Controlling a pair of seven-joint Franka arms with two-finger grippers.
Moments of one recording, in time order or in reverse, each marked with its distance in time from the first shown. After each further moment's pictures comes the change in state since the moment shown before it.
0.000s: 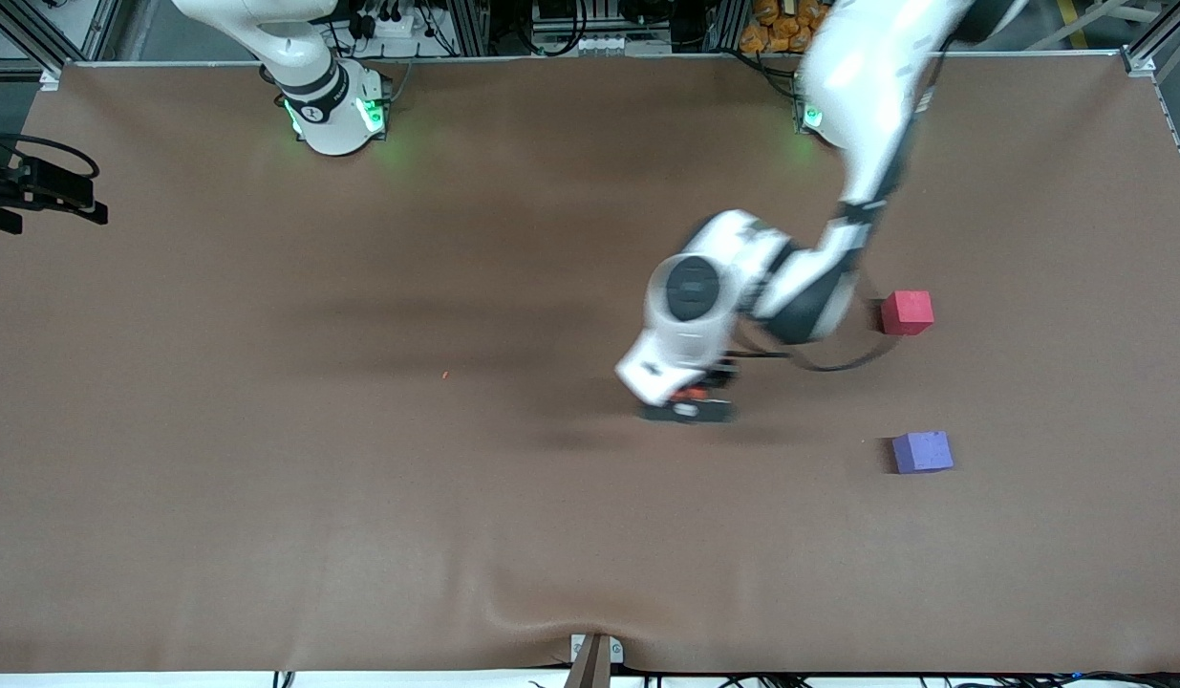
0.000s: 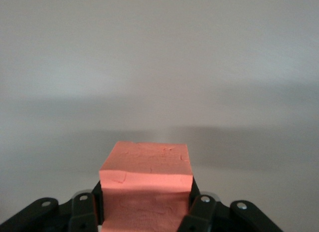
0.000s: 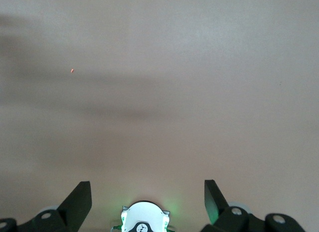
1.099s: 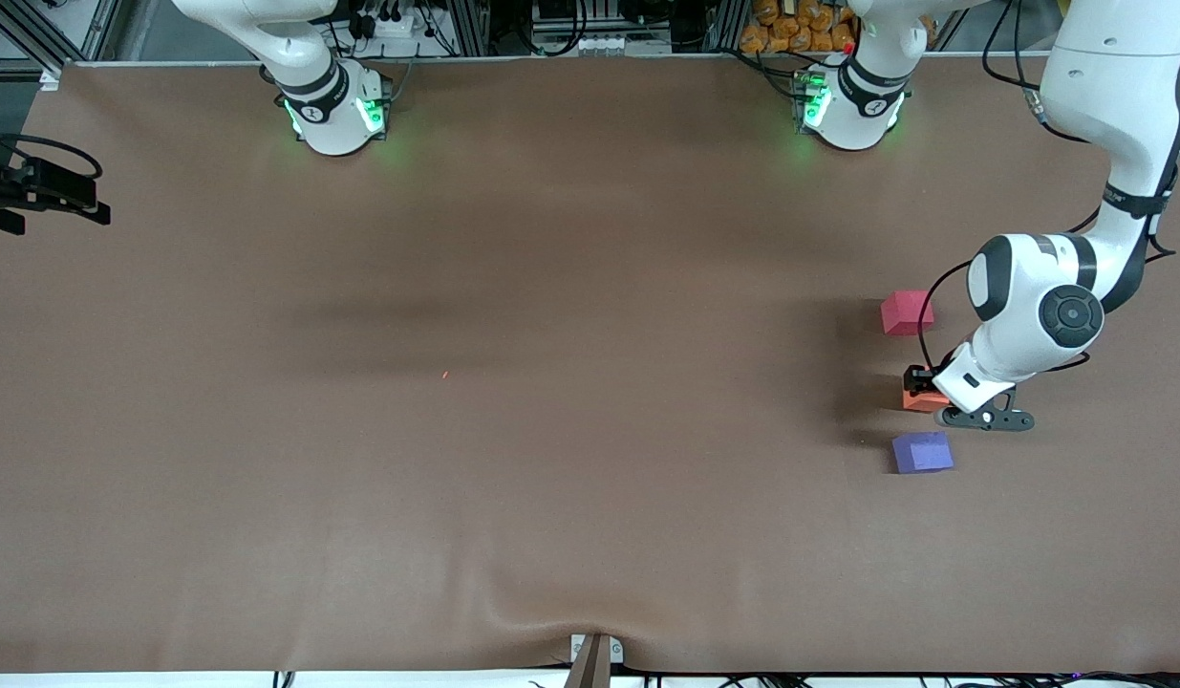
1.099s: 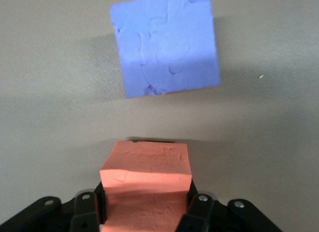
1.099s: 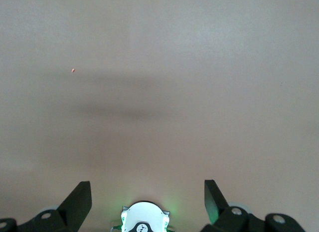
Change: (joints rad) left arm 0.587 -0.118 -0.011 -0.560 0.001 0.472 0.585; right arm 0.002 0.000 0.004 0.000 0.000 0.001 0.000
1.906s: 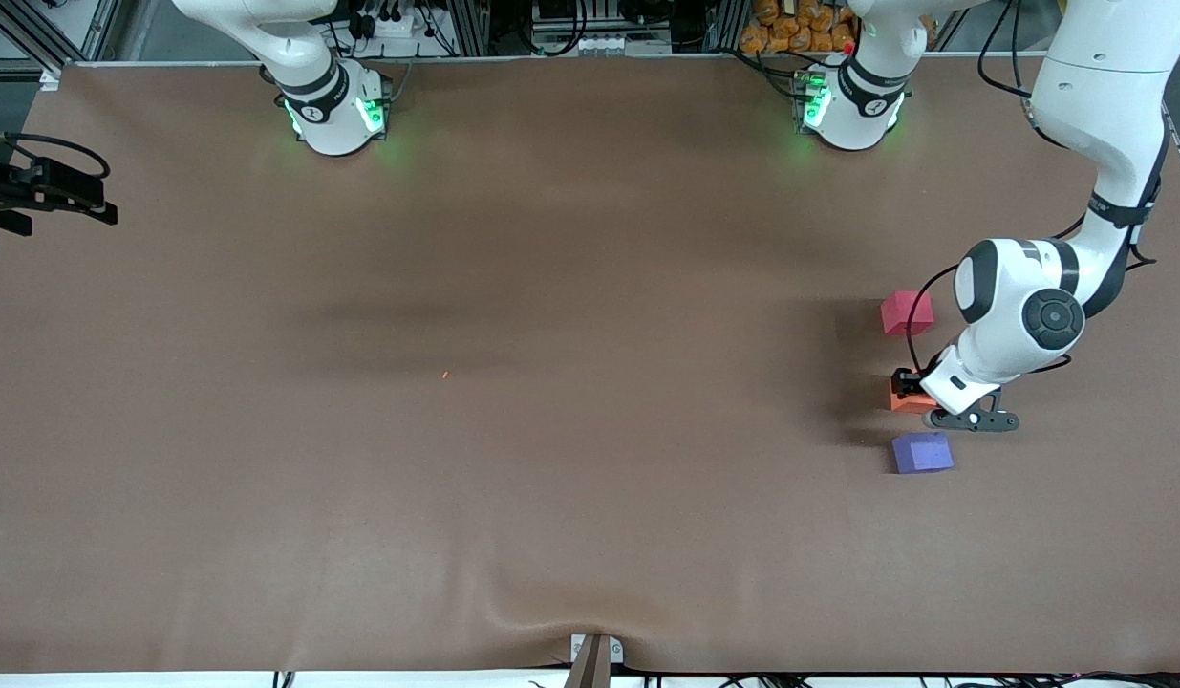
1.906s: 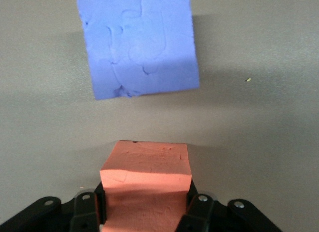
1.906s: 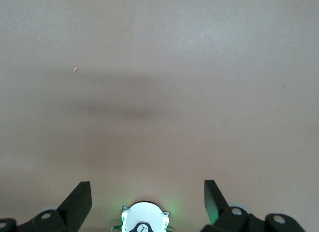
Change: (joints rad) left arm 0.000 0.019 -0.025 -0.008 0.000 0.030 -0.051; right arm 0.005 0.001 0.013 0.000 0.000 0.000 0.000
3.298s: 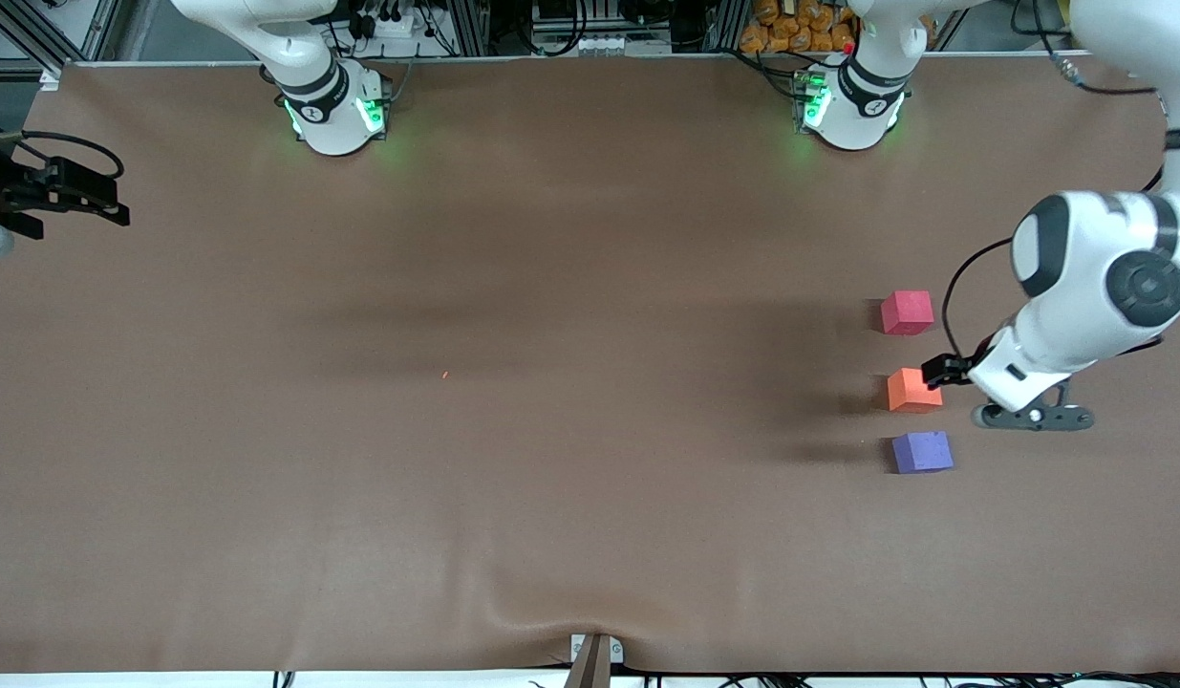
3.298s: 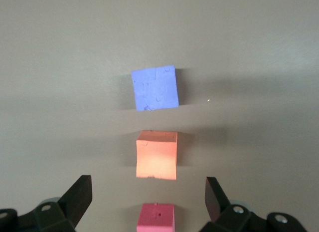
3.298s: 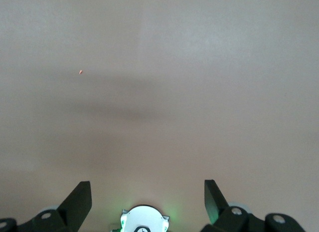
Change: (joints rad) left arm -0.001 -0.214 -0.062 0.214 0.000 -0.428 -0.029; right arm 0.026 0.000 -0.002 0.016 0.000 0.014 0.000
